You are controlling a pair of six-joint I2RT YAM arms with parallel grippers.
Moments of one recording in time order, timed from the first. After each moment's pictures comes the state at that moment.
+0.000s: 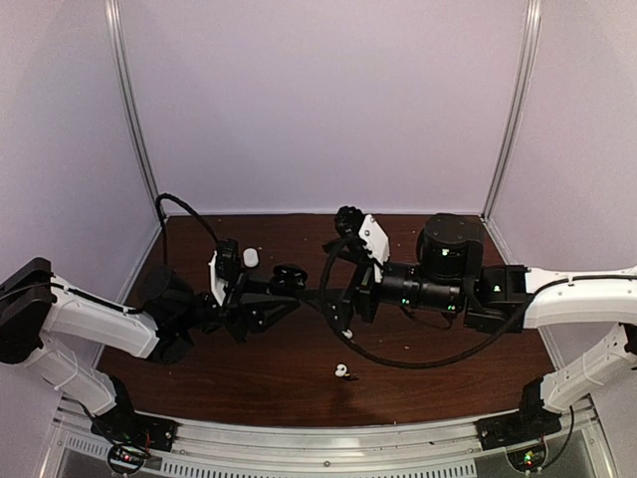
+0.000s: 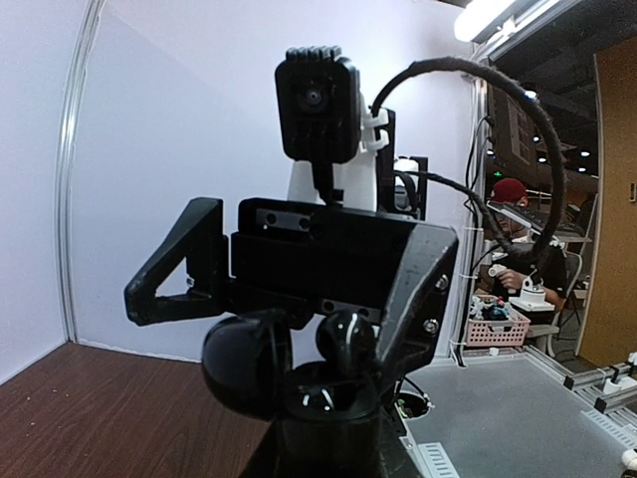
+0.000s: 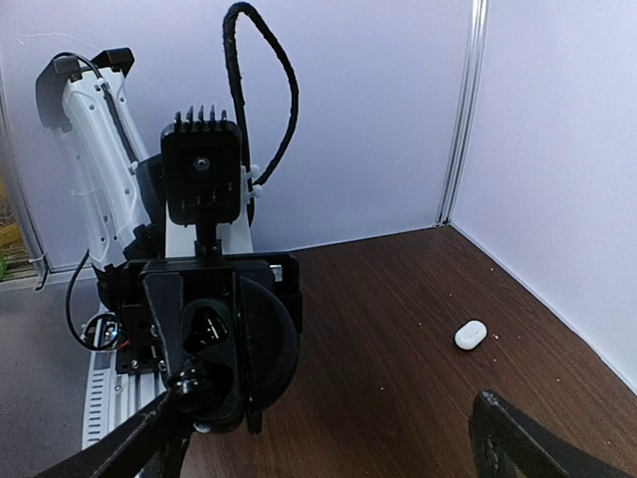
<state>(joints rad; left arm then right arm) -0.93 1.42 0.48 1.37 0.67 -0.33 1.17 1.29 0.99 0.20 -0.02 -0.05</state>
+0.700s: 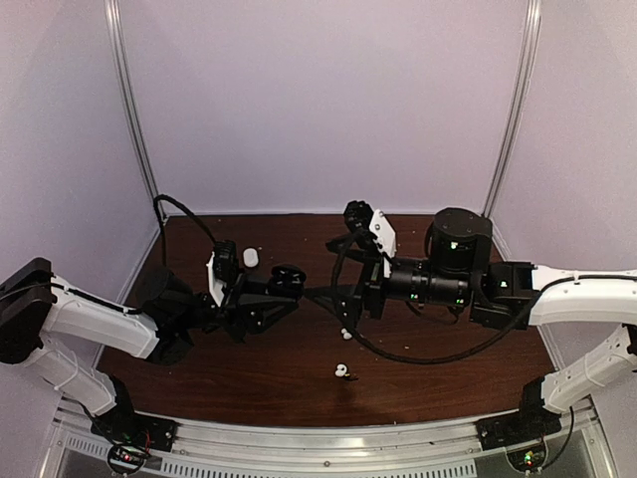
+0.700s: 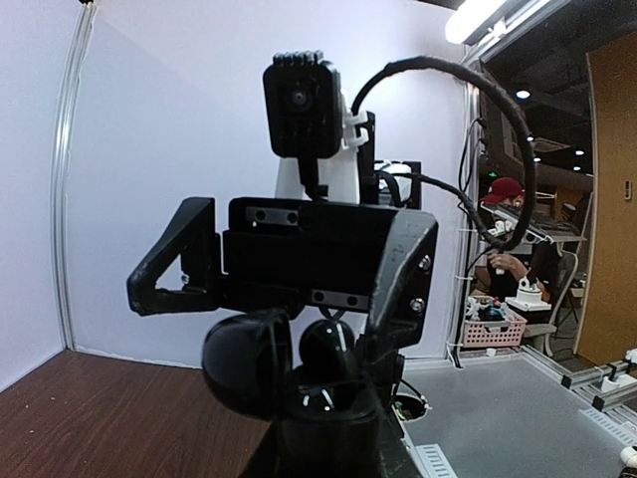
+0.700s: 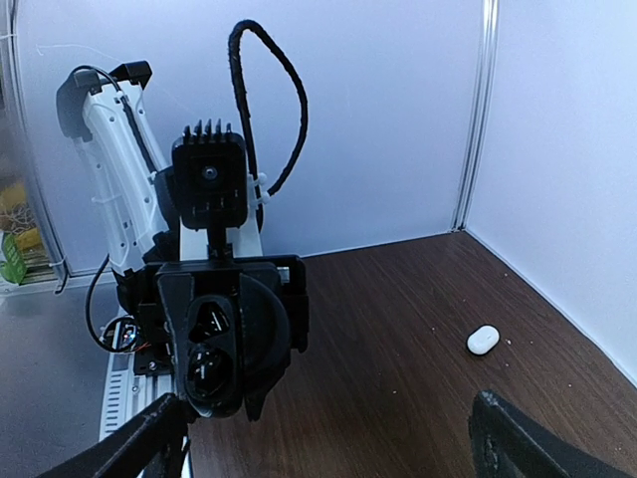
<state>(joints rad) -0.93 1.42 0.48 1.39 0.69 -0.33 1.14 1.26 0.98 0.19 -0.11 -0.03</state>
